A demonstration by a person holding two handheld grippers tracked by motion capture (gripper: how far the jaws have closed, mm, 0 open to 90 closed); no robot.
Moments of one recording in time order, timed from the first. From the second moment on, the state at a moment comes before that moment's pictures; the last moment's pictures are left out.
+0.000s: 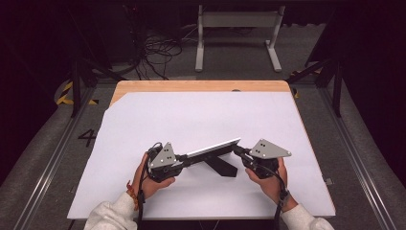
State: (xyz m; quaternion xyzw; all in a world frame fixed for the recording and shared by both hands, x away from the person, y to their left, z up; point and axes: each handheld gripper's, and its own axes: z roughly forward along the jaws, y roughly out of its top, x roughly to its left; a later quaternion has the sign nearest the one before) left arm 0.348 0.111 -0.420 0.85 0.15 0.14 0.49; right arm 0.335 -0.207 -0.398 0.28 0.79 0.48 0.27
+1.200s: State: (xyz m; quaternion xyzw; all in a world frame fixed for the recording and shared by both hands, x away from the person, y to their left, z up) left arm 0.338 0.098 -0.418 0.85 0.13 0.13 0.49; right arm 0.359 -0.195 -0.400 0.31 0.77 0.49 0.27
